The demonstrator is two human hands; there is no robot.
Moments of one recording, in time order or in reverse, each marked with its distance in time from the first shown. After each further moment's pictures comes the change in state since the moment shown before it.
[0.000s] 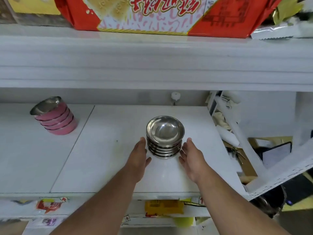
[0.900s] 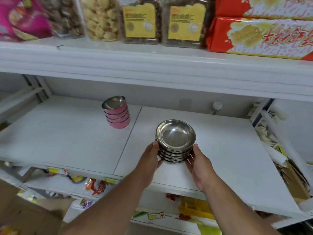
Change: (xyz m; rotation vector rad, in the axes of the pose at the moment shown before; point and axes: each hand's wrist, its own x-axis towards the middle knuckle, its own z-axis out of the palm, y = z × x) left_hand -0.064 0.035 -0.155 0.032 0.001 0.184; right_hand -0.082 0.053 0.153 -0.061 -0.149 -0.112
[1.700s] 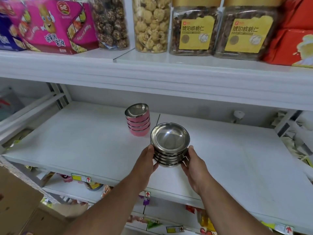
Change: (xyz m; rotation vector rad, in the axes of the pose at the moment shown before) left_hand 0.018 0.028 -0.110 0.027 0.028 0.057; right_hand 0.016 0.022 0.108 -0.053 -0.103 -0.013
